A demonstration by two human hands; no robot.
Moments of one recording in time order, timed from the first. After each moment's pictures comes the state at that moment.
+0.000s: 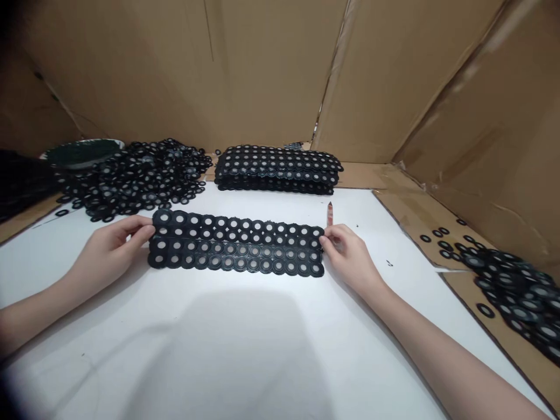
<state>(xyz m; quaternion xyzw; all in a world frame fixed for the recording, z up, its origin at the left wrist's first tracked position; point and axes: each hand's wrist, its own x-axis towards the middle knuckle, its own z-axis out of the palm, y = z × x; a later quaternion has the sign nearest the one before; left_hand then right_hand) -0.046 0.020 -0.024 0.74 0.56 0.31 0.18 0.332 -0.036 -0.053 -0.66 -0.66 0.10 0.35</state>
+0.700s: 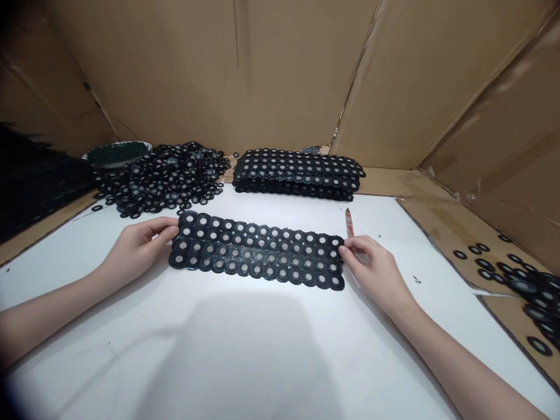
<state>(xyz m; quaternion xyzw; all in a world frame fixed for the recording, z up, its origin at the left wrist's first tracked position) -0.046 0.018 -0.024 0.73 0.55 0.33 0.21 0.335 -0.037 -0.054 -0.70 -0.63 0.12 0.33</state>
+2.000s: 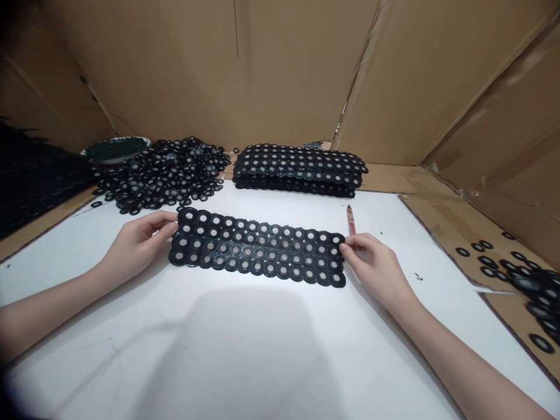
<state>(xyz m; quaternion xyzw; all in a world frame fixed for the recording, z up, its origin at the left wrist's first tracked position) -0.045 0.017 -0.025 0.74 0.53 0.35 0.23 0.336 -0.038 -0.054 -0.71 -0.62 0.12 0.31</state>
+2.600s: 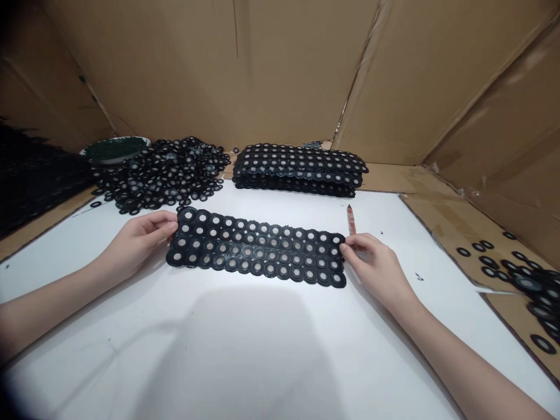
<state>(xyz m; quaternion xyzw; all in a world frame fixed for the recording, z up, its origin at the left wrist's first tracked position) -0.042 0.021 -0.026 0.61 0.51 0.41 0.46 0.337 -0.038 -0.055 -0.70 -0.63 0.11 0.32</state>
